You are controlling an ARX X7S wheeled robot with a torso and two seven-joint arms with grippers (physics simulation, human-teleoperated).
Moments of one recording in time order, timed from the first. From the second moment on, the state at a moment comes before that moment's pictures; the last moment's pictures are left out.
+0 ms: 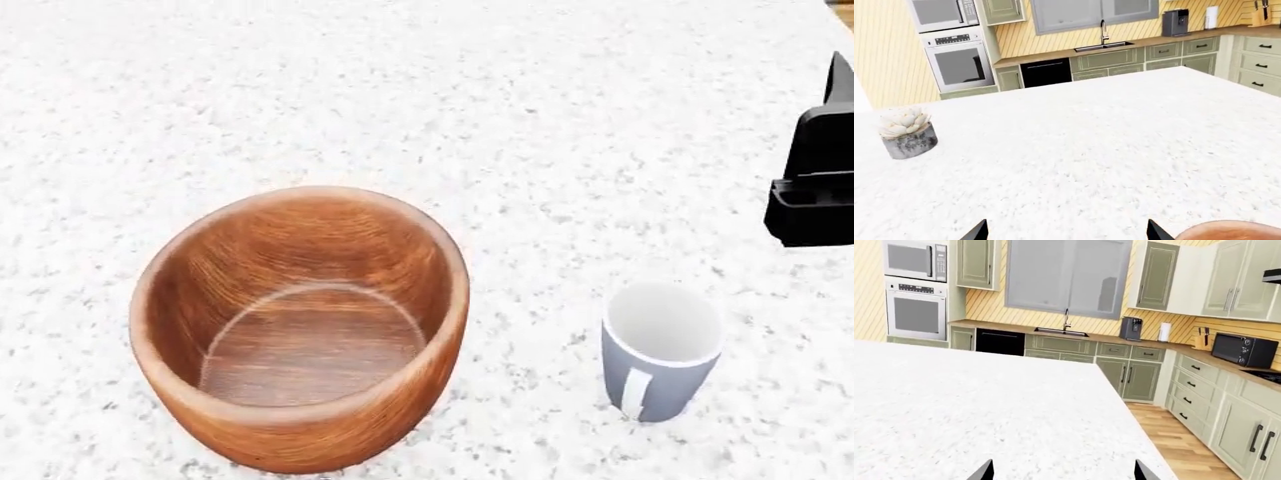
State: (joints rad) left arm -1.16 -0.69 0.05 0.30 -1.18 -1.39 -0.49; right arm 0.95 0.84 0.23 -0.50 1.26 1.32 0.51
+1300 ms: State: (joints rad) left arm -1.04 -0.72 0.02 0.32 -1.27 -1.33 -0.53; right arm 0.76 1.01 -0.19 -0.59 2.30 0.82 1.49
